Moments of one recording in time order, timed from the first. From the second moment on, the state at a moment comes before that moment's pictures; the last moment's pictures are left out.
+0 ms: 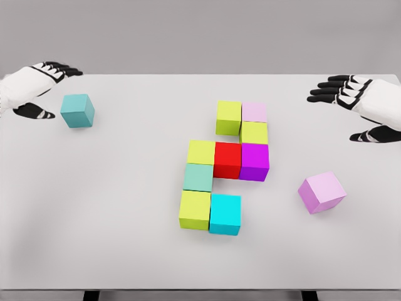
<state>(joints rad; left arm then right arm) -0.66 0.83 -0.58 -1.09 -0.50 -0.61 -0.10 -0.67 -1.33 0.86 -1.72 0.15 -0.61 -0.04</state>
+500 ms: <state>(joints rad) -0.68 0.87 -0.64 -1.08 -0.52 -0.61 -0.10 -0.70 -1.31 0.82 -1.73 0.11 -0.61 0.25</state>
